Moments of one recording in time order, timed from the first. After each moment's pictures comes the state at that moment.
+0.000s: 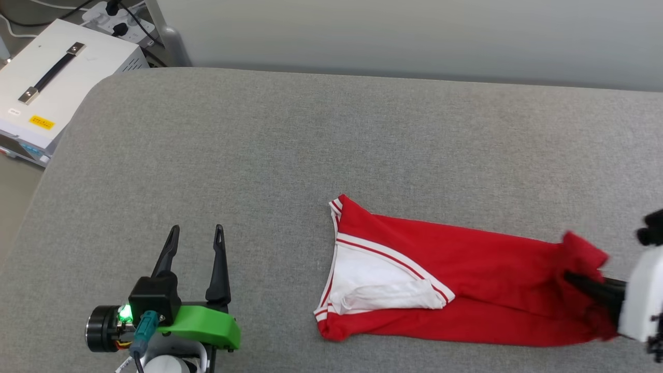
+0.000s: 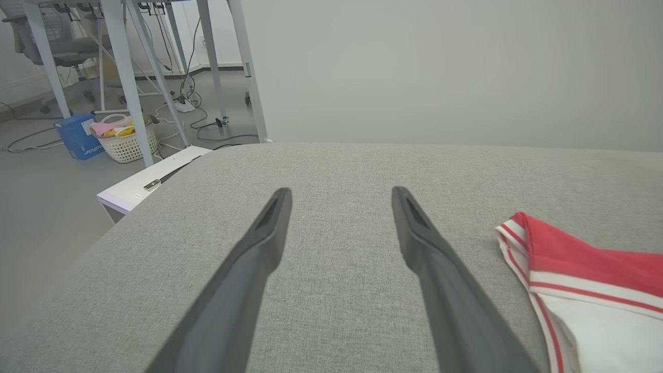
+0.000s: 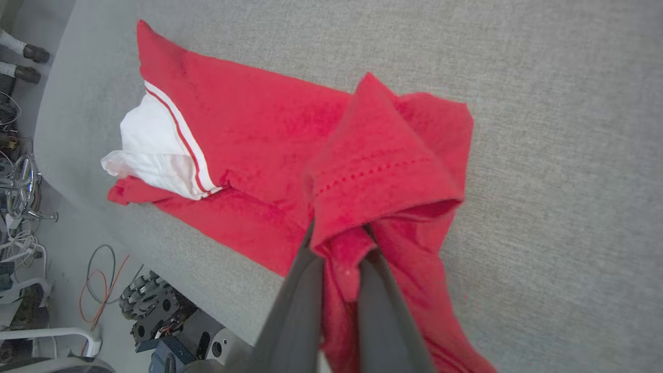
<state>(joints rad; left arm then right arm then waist) -0.04 0.14 -0.12 0.09 -0.16 0.06 -0.26 -0.17 -0.81 0.38 0.07 1.18 0.13 0.55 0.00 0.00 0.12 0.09</state>
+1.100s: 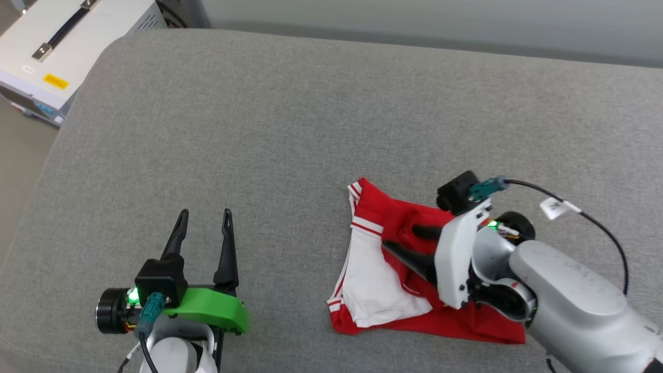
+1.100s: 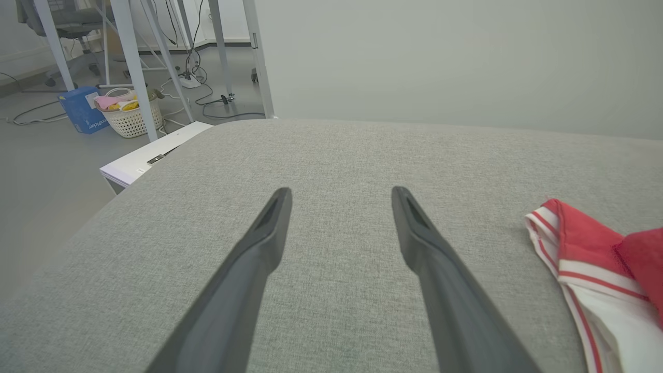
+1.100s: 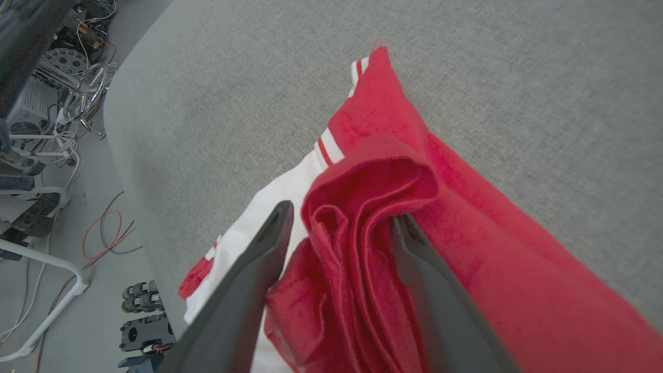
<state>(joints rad) -0.10 0.07 -0.06 0.15 -0.10 -0.02 -0.26 -0.64 -0.38 0.94 0.38 0.97 0.13 0.30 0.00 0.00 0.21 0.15</state>
